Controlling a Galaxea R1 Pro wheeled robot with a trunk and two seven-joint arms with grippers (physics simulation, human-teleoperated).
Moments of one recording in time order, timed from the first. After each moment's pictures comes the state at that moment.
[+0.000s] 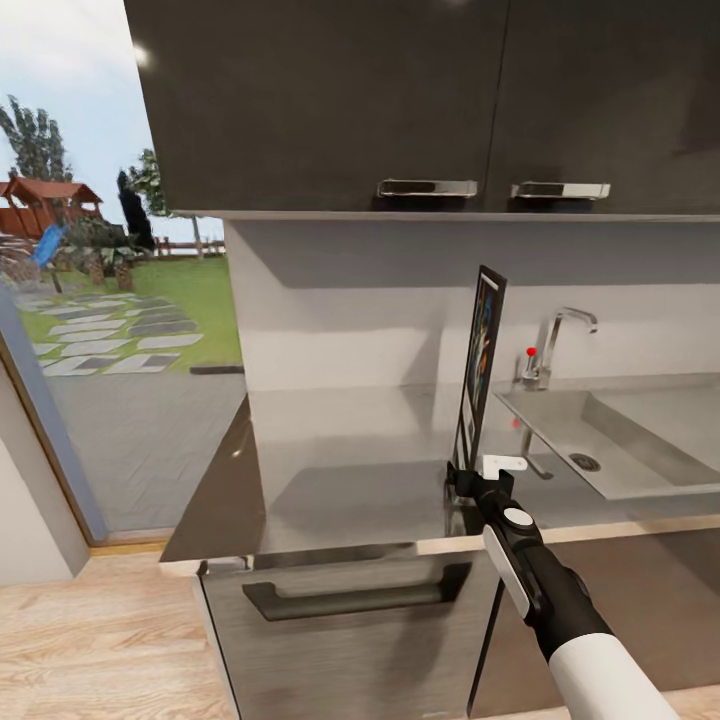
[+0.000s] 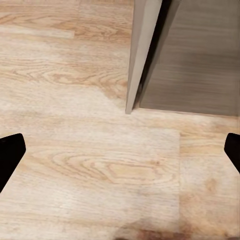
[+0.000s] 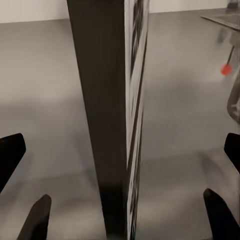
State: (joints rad) left arm 0.03 0.02 0.23 -0.74 0.00 0.00 -0.08; right arm -0.58 -0.02 0.10 -1.01 -0.14 0.20 -0.16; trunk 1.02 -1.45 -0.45
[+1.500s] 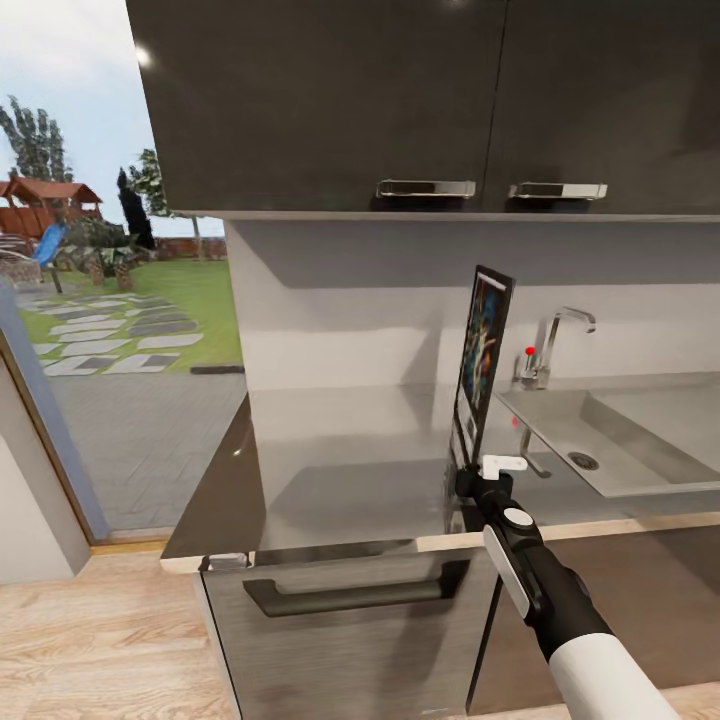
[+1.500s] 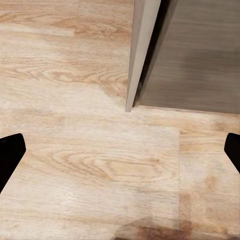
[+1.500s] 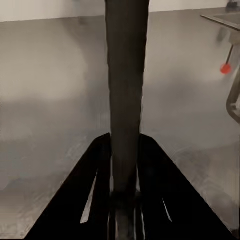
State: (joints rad) left arm 0.03 0.02 0.23 -0.74 0.00 0.00 -0.08; right arm -0.58 -0.02 0.10 -1.01 -0.13 0.21 -0.16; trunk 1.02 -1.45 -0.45
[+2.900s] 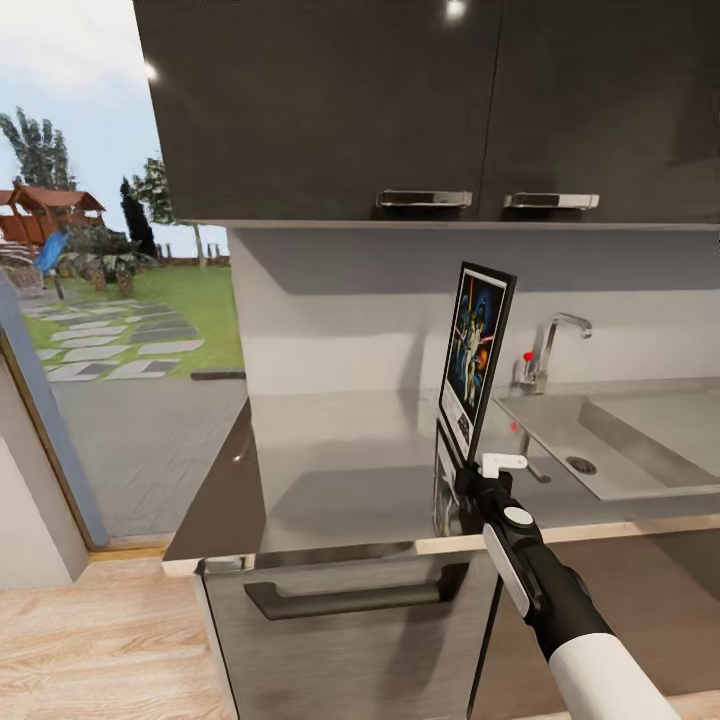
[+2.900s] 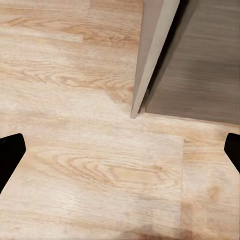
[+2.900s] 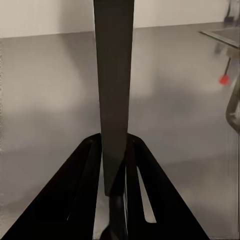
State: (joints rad) left arm 0.03 0.02 0.27 -0.75 0.00 0.00 -0.08; right arm -0.58 -0.02 0.10 -1.03 -0.14 0.20 -0.16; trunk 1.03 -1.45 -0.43
